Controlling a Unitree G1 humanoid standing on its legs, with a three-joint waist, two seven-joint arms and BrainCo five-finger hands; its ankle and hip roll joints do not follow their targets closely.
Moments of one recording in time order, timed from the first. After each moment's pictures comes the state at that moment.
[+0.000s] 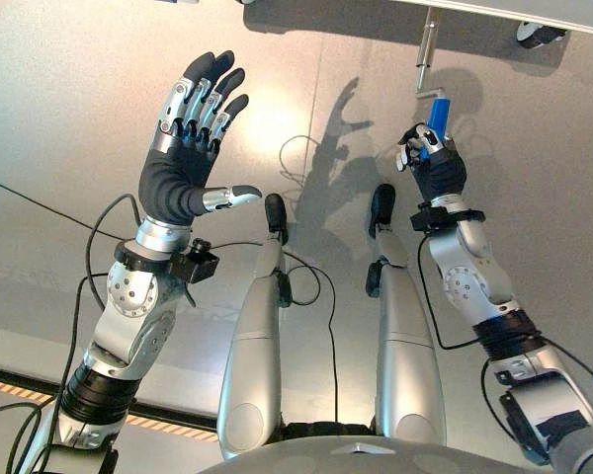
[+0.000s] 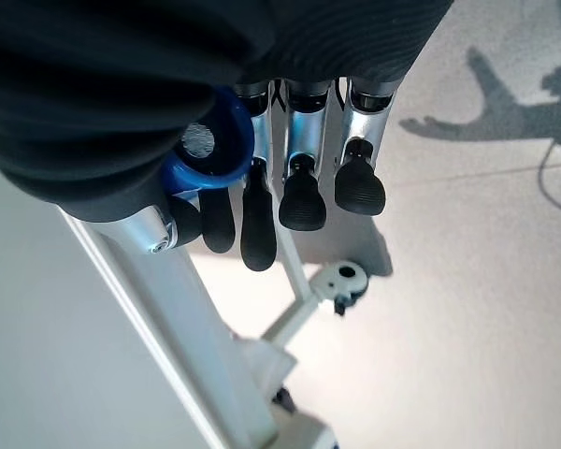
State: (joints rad) left arm -0.19 0.58 -0.17 -0.45 -0.59 -0.38 -0.01; right arm -0.43 -0.40 0.18 0.12 0.74 -0.21 -0.14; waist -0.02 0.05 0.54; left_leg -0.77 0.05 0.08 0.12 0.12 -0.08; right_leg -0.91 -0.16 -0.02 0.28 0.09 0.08
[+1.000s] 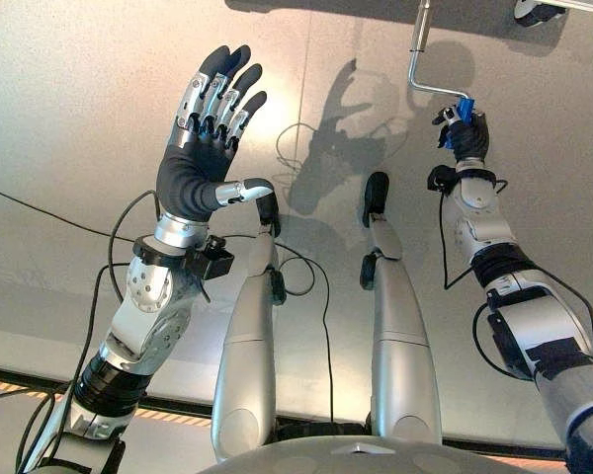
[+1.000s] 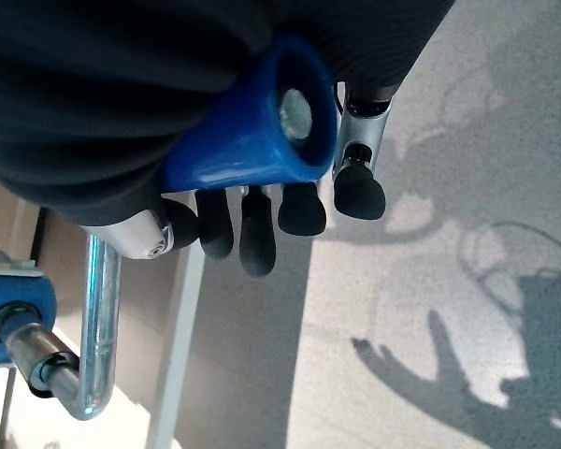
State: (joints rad) left arm -0.25 0.60 -0.26 -0.45 -0.64 -0.38 0.05; right arm -0.90 -0.48 0.23 0.95 0.48 -0.31 -0.29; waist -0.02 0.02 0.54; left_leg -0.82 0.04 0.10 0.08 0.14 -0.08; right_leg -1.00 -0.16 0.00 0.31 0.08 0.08
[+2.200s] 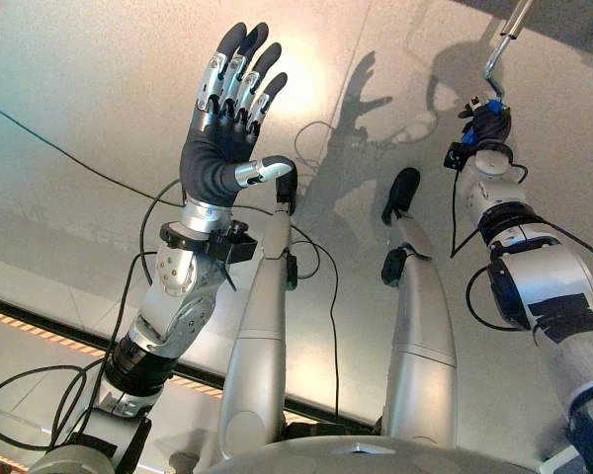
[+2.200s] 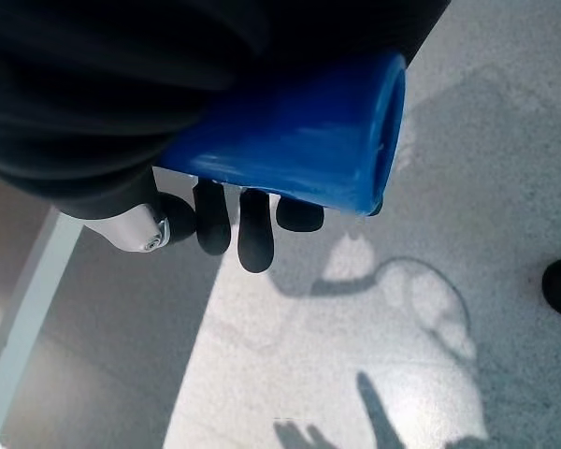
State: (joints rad) left arm -0.36 0.48 -0.33 -0.40 -0.66 -0.37 0.11; right arm -1.14 -0.47 0.19 1.26 0.50 -0.17 -0.37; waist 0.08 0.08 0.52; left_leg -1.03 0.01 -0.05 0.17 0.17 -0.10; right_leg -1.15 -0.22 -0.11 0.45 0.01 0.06
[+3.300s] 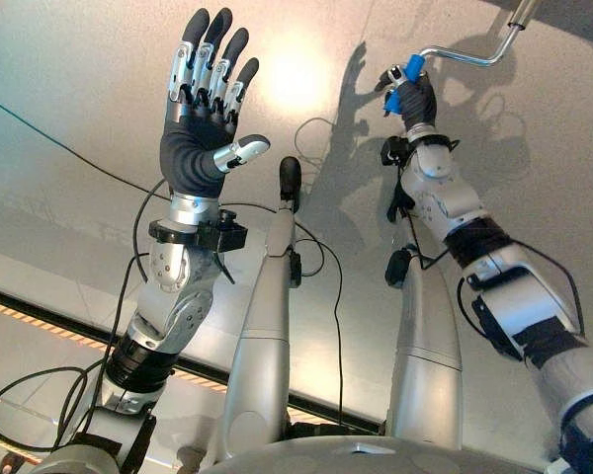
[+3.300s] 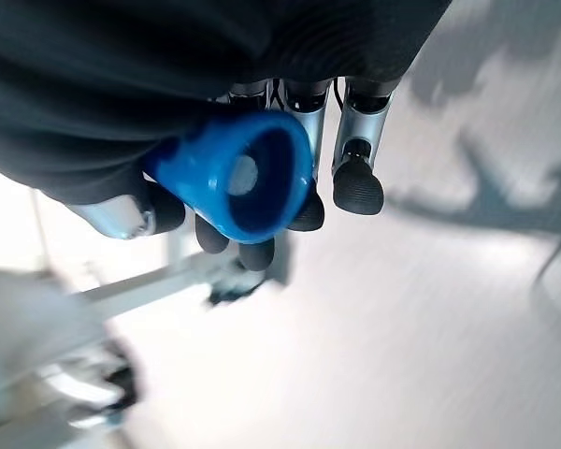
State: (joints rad) left arm -0.35 0.47 -0.27 -0.40 -0.66 -0.38 0.15; right arm -0.90 -0.43 0.41 0.46 0.61 -0.18 -0.30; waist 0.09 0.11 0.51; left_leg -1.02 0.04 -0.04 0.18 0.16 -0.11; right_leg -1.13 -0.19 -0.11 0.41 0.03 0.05
